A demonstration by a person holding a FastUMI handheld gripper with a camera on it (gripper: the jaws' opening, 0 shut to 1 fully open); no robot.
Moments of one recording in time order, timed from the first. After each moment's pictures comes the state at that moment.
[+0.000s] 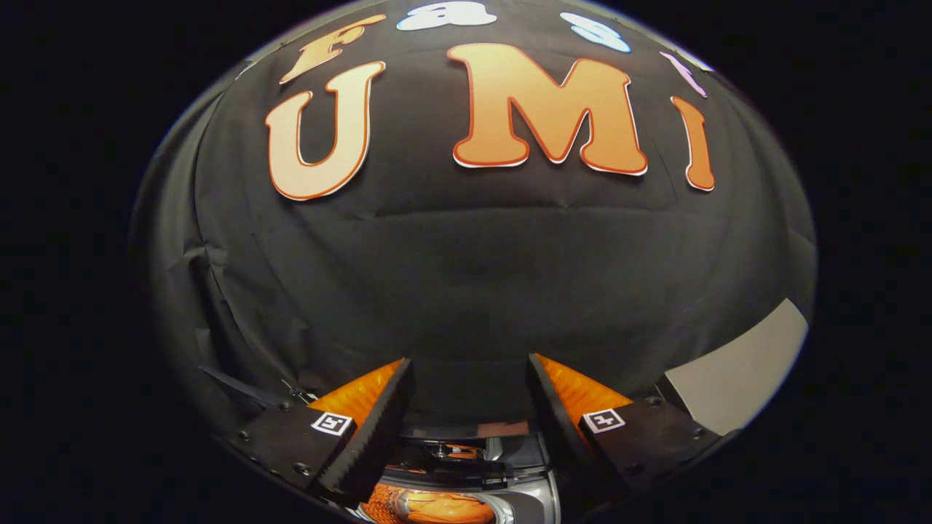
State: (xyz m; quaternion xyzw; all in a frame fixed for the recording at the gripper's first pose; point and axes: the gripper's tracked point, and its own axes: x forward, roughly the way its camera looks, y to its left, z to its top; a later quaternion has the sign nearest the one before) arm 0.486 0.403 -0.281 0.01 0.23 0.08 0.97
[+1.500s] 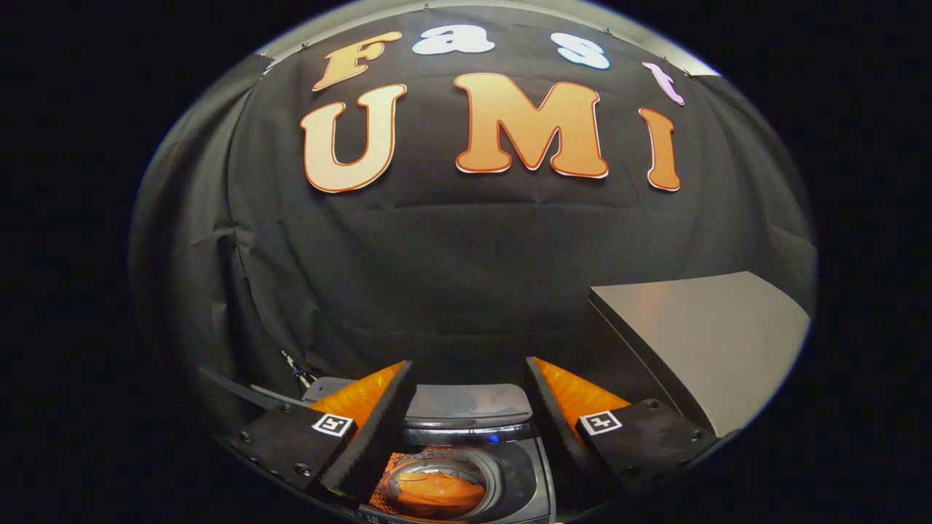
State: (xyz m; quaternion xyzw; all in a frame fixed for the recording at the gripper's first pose) arm 0.364 0.377 -0.293 0.01 0.19 0.06 0.98
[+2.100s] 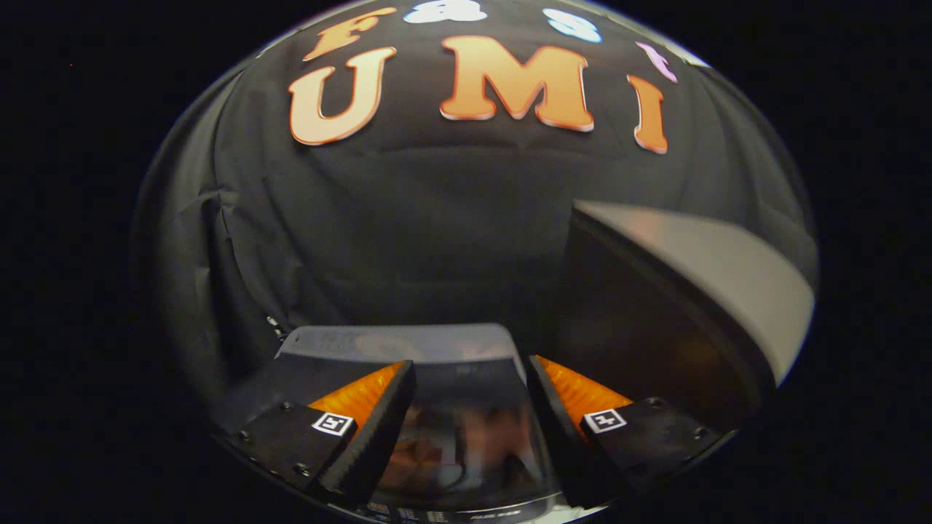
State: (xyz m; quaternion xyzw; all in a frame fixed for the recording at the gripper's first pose) arm 0.328 0.358 -0.395 0.03 0.29 0.04 0.96
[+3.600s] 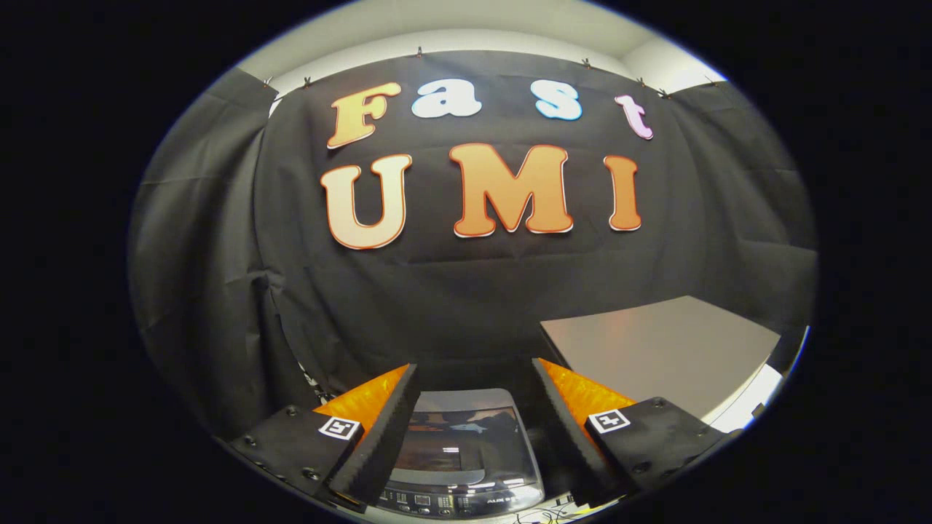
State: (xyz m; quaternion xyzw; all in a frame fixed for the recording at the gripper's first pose) arm 0.207 0.359 -0.163 0.03 0.11 0.05 0.99
